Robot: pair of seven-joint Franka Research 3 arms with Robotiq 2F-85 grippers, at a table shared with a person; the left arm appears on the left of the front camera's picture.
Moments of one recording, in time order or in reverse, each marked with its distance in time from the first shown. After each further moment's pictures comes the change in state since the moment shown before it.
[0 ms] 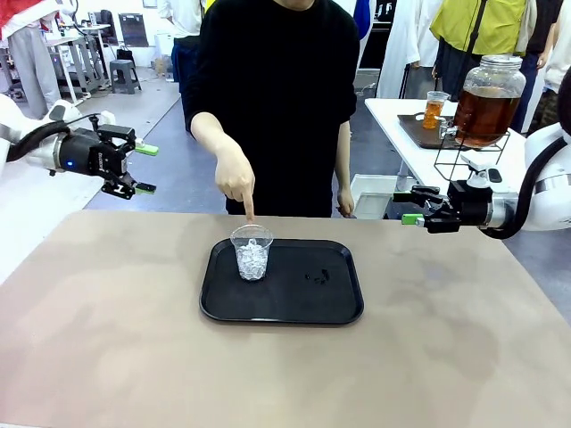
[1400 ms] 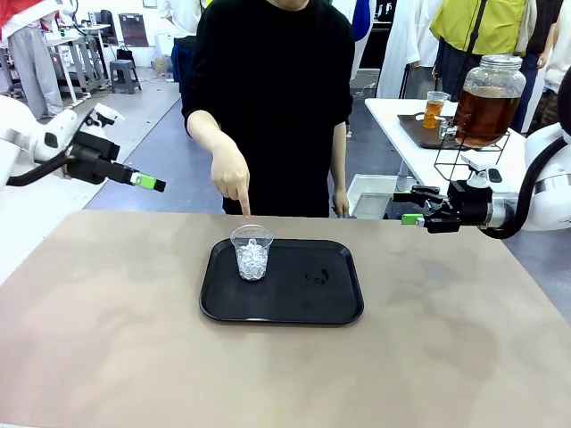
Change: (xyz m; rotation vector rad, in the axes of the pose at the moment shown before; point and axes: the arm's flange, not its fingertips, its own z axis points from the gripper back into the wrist) left arm 0.000 0.022 -0.011 0.023 0.080 -0.855; right arm 0.000 0.000 0.000 0.000 0.000 0.000
